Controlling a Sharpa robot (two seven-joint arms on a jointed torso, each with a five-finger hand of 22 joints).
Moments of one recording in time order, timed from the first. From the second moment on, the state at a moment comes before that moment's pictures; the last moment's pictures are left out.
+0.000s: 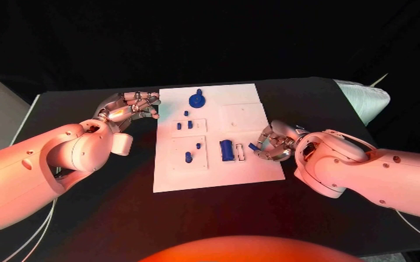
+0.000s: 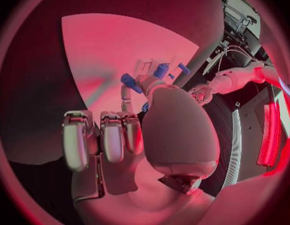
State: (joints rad) left arm 0.90 -0.96 0.26 1.55 -0.15 -0.26 0.21; left_hand 1.47 -0.21 0.45 0.20 0.23 0.91 0.21 0.19 0.27 0.98 0.14 0.37 0.16 0.90 0.08 0.94 0.38 0.17 0.90 0.17 0.70 0.55; right arm 1.11 -1.04 -0.14 1.86 -1.32 -0.43 -0.58; right_hand 1.32 -0.22 0.39 0.29 0.42 1.05 0.07 0.39 0.41 1.47 -0.01 1.57 1.31 1.46 -0.07 1.57 1.31 0.02 1.47 0.03 1.51 1.31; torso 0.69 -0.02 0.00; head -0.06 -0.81
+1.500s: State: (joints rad) left arm 0.90 -0.96 0.26 1.56 -0.15 -0.26 0.20; left_hand 1.47 -0.21 0.45 0.21 0.23 0.91 0.21 0.19 0.27 0.98 0.14 0.37 0.16 0.90 0.08 0.94 0.38 0.17 0.91 0.17 0.70 0.55; right arm 1.09 -0.91 -0.15 1.78 -1.25 -0.45 -0.62; right_hand 1.19 -0.22 0.38 0.29 0.30 1.05 0.07 0.41 0.42 1.47 -0.01 1.57 1.31 1.46 -0.07 1.57 1.31 0.02 1.47 0.03 1.52 1.31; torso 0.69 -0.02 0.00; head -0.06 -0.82
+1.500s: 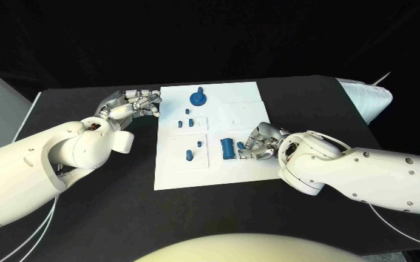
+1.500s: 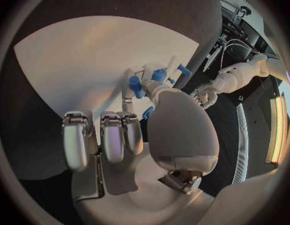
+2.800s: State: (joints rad) left arm 0.90 -0.96 0.26 1.55 -0.15 -0.26 0.20; left_hand 1.47 -0.21 0.45 0.21 0.23 0.91 0.21 0.19 0.27 0.98 0.14 0.37 0.16 0.90 0.08 0.94 0.38 0.17 0.91 0.17 0.70 0.55; right arm 1.09 -0.96 -0.15 1.79 -1.26 -0.47 -0.58; right_hand 1.24 -0.18 0.17 0.29 0.17 1.05 0.07 0.40 0.43 1.47 -0.01 1.57 1.31 1.46 -0.07 1.57 1.31 0.02 1.47 0.03 1.51 1.31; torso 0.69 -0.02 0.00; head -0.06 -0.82
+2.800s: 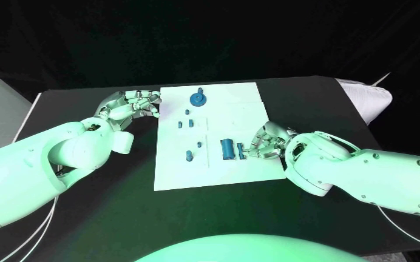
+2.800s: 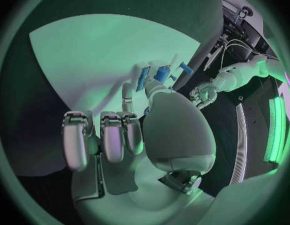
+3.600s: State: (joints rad) left arm 0.90 -0.84 0.26 1.37 -0.12 -0.27 0.30; left_hand 1.50 -0.24 0.45 0.26 0.23 0.88 0.17 0.20 0.26 1.01 0.16 0.27 0.08 0.81 0.12 0.65 0.28 0.17 0.79 0.22 0.48 0.42; right arm 1.14 -0.86 -0.13 1.41 -0.50 -0.65 0.20; right_hand 1.41 -0.18 0.29 0.29 0.18 0.87 0.15 0.33 0.39 1.04 0.08 0.46 0.85 1.15 0.01 0.77 0.76 0.17 1.21 0.11 0.16 0.93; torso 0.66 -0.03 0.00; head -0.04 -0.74
